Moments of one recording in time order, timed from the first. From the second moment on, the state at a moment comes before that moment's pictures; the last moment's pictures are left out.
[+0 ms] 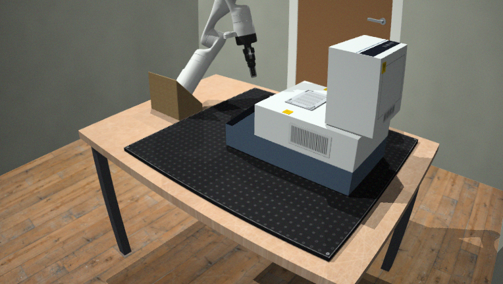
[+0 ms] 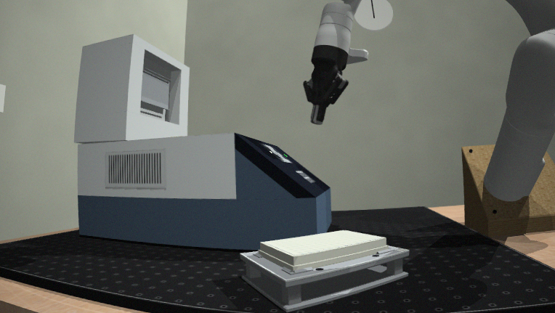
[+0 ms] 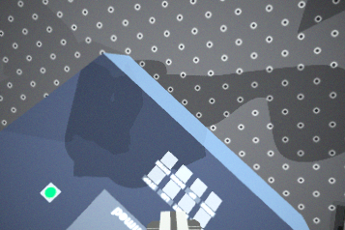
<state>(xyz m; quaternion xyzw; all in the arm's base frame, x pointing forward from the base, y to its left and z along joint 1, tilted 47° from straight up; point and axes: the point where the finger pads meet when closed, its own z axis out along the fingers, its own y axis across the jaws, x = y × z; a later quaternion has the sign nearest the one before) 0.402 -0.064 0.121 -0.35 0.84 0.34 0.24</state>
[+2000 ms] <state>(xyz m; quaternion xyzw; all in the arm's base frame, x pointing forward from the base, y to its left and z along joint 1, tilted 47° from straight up) 0.399 -0.078 0.179 -0.35 0.84 0.36 0.19</state>
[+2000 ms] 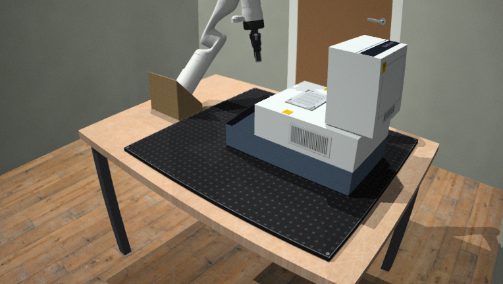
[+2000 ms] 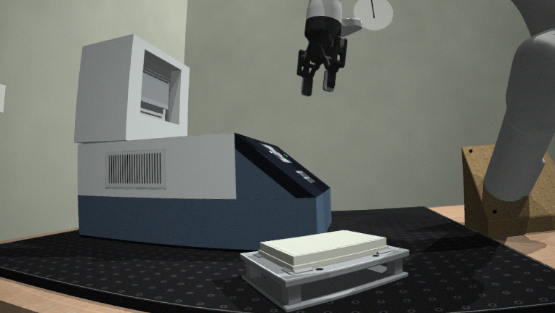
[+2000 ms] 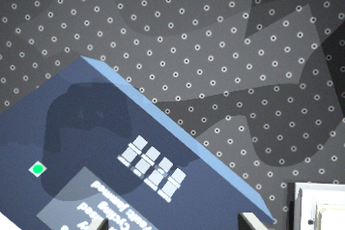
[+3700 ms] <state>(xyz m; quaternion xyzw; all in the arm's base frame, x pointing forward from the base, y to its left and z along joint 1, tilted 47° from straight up) 0.371 0.036 0.274 -0.36 0.84 0.39 0.11</state>
